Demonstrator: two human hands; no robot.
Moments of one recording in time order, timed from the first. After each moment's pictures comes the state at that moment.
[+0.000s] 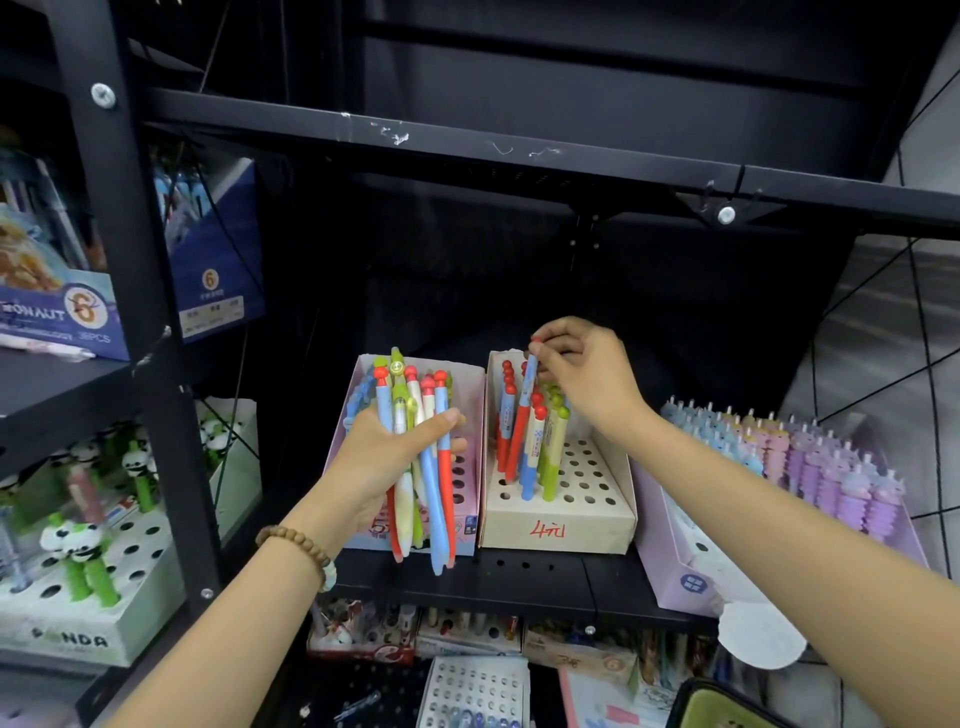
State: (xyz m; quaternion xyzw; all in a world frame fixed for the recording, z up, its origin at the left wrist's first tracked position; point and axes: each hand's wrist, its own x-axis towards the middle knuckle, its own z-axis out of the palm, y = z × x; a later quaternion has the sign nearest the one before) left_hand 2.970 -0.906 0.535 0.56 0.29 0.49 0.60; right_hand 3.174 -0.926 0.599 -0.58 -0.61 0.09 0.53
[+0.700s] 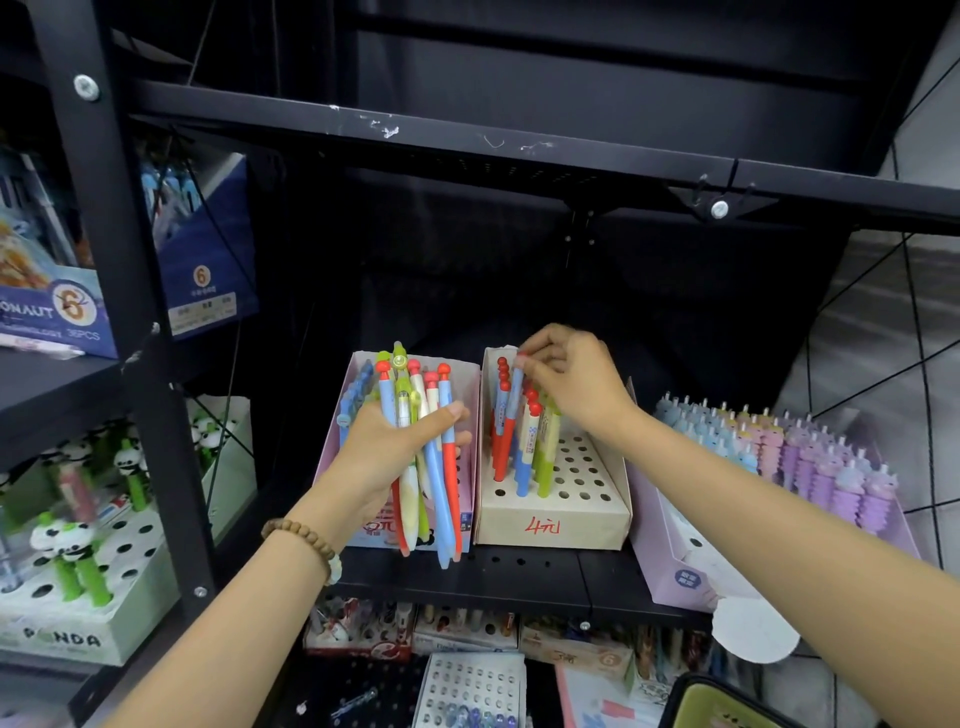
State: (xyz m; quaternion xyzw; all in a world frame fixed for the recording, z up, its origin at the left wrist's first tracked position) left_hand 2.979 -0.904 0.536 0.55 0.29 0.50 0.60; right_hand 3.175 -0.925 0.592 -0.60 -0.64 0.08 0.47
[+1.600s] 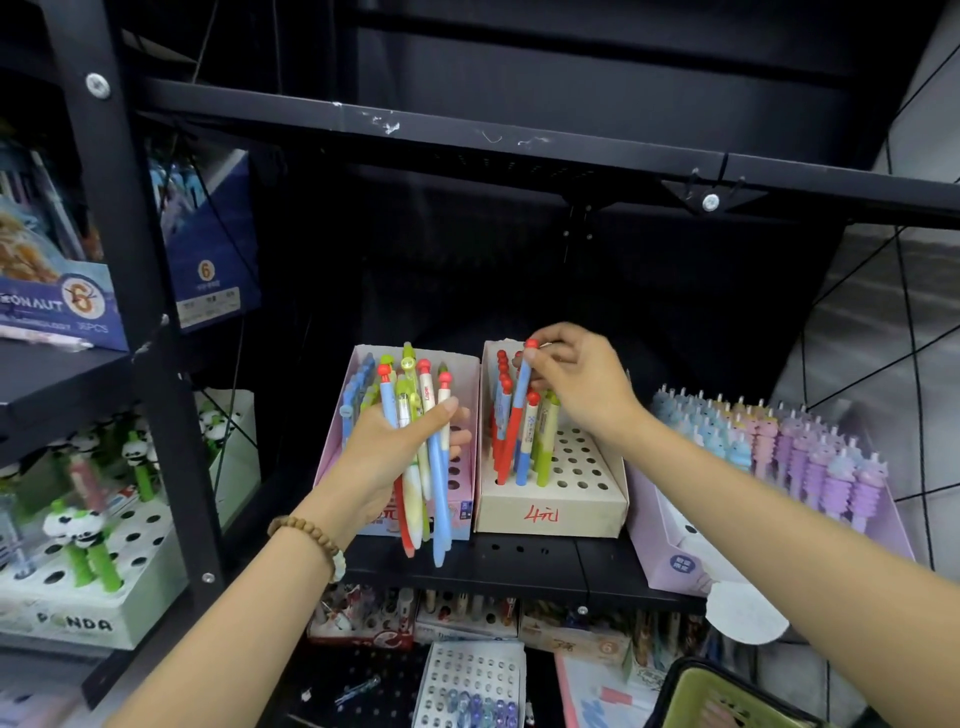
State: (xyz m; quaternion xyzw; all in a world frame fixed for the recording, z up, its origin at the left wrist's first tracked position) left_hand 2.977 -0.913 0.530 0.56 0.31 0.49 0.59; right_hand 3.167 -0.946 0.590 -0.58 -0.61 0.14 0.52
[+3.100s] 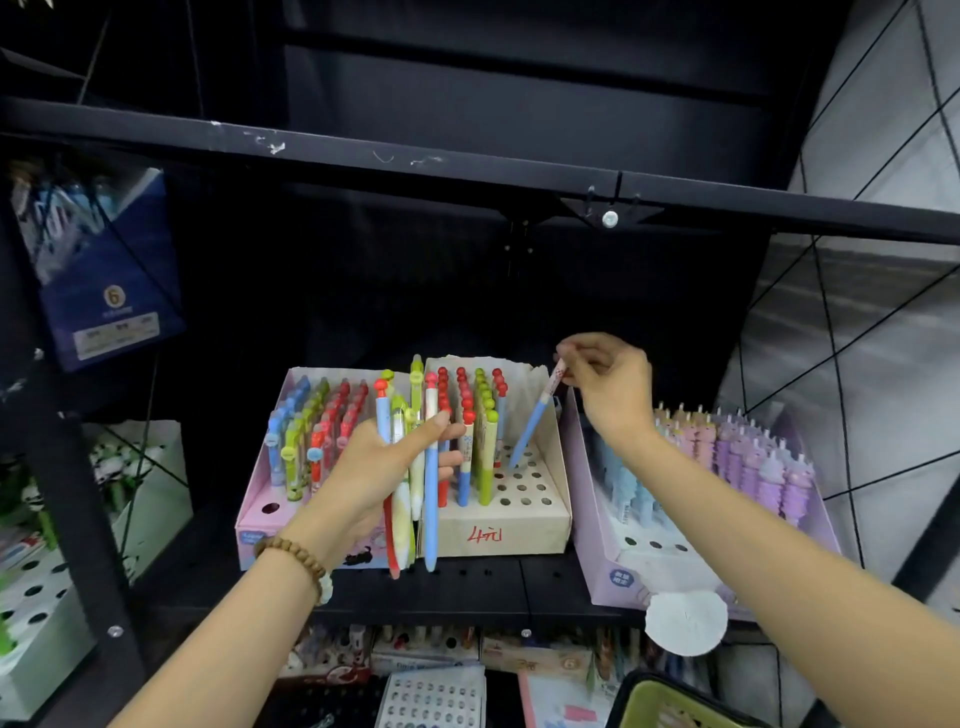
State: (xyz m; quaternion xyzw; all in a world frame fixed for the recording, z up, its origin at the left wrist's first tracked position) left_hand 3.025 -0.925 0.543 0.59 0.29 0.45 0.60; right_hand 3.246 -0.956 0.590 -0.57 -0.50 0.05 0.64
